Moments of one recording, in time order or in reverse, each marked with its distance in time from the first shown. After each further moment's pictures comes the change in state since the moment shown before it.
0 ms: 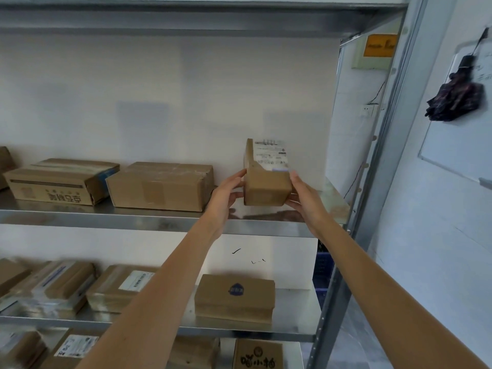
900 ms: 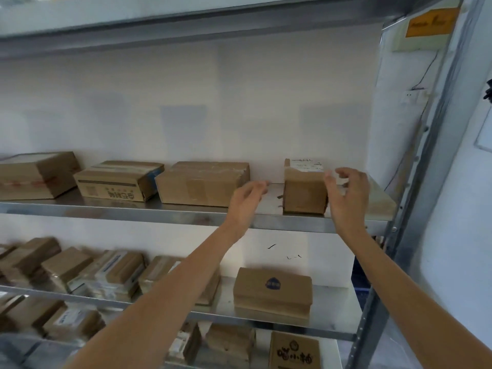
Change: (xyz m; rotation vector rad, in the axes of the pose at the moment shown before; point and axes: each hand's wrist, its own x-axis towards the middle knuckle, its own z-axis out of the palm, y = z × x) left_hand -0.037 0.010 -0.027 0.204 0.113 0.162; right_hand -0.026 0.001 0.025 -0.354 0.448 -0.374
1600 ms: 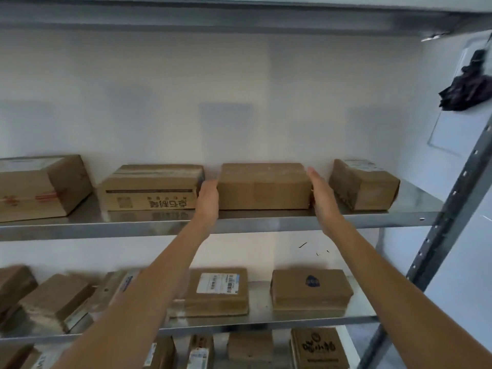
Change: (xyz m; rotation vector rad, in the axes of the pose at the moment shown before) left_hand 0.067 -0.037 -0.234 -0.179 0.089 -0.351; right_hand -0.057 -0.088 0.177 0.213 -0.162 0.527
